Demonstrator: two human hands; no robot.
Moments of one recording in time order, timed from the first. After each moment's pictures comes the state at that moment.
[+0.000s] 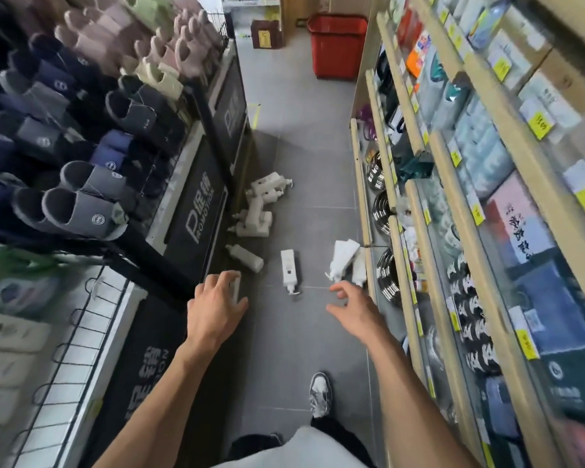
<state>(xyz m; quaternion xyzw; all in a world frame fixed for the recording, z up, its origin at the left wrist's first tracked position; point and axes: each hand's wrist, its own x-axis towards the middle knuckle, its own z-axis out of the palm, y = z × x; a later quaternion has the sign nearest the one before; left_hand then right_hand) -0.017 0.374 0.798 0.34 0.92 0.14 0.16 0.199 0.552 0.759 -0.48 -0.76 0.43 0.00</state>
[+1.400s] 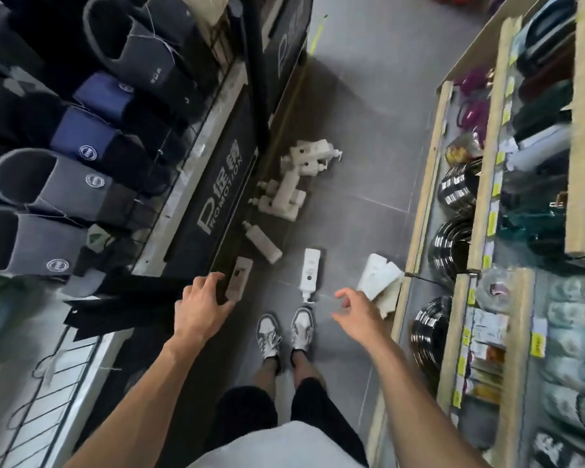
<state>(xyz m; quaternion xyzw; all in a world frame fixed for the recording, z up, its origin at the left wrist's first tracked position) -0.328 0.524 0.665 0.17 0.93 0.07 0.33 -0.127 0.762 0.642 -0.44 -0.78 0.38 -0.23</state>
